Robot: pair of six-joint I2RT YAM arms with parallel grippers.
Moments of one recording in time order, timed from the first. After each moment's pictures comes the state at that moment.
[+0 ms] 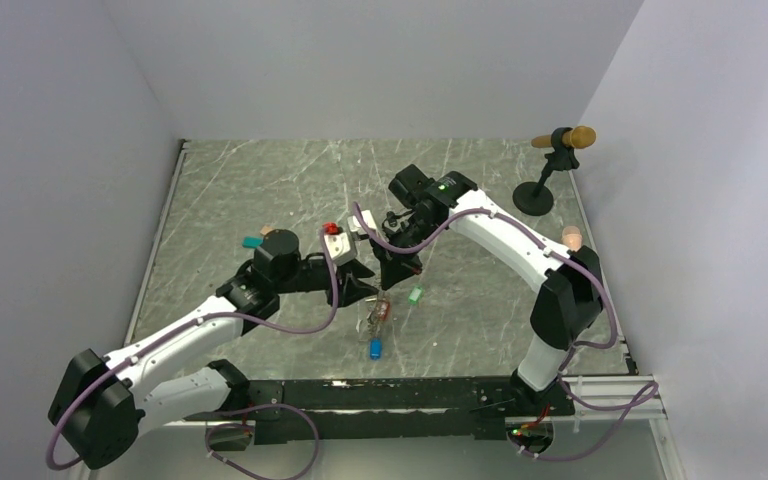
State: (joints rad) left arm -0.68 1.02 0.61 0.16 0.66 0.04; right arm 0.70 1.72 1.57 -1.19 -0.85 -0.90
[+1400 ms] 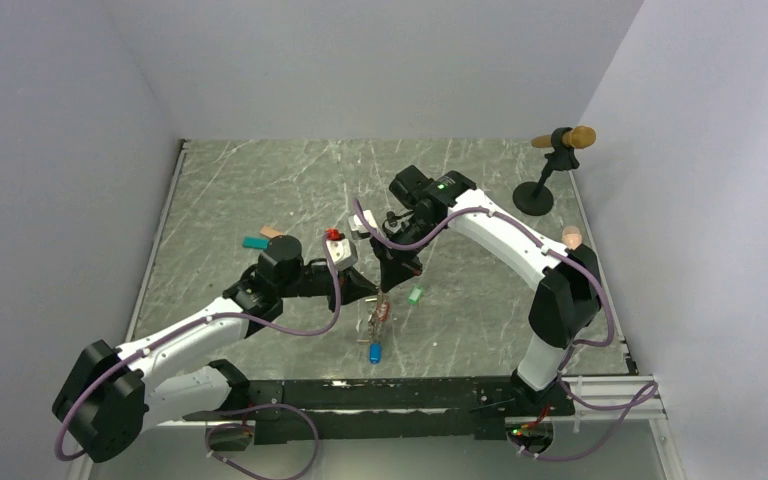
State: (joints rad) left arm -0.68 1.06 0.54 0.27 0.71 0.01; right arm 0.70 1.73 1.57 -1.21 -0.88 -0.90
